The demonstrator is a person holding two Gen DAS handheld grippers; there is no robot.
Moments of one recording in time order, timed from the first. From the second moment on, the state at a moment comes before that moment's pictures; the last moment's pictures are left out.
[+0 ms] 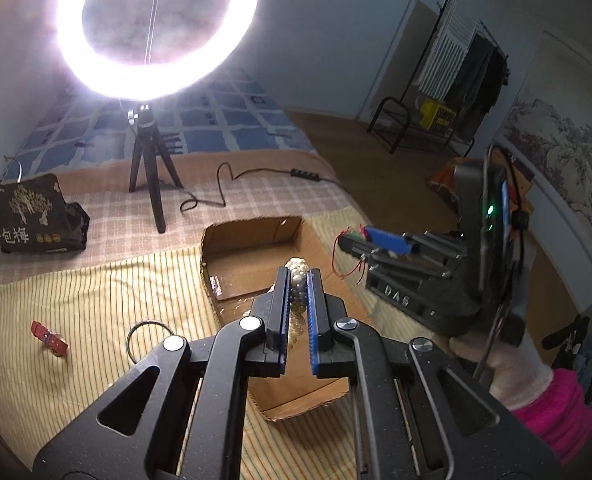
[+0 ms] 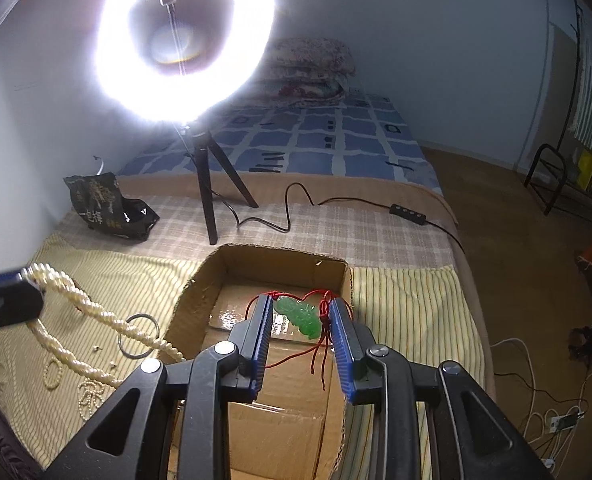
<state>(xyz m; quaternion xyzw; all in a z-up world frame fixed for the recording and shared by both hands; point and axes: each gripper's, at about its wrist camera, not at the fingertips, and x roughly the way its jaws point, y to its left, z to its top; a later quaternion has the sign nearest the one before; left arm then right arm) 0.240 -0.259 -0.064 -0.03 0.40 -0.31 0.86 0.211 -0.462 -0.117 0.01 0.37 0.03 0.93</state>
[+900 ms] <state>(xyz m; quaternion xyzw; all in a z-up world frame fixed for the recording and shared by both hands) 0.238 -0.271 -0.089 0.02 0.40 -0.30 0.86 0.226 -0.456 -0.133 0.00 0.38 0.02 0.92</state>
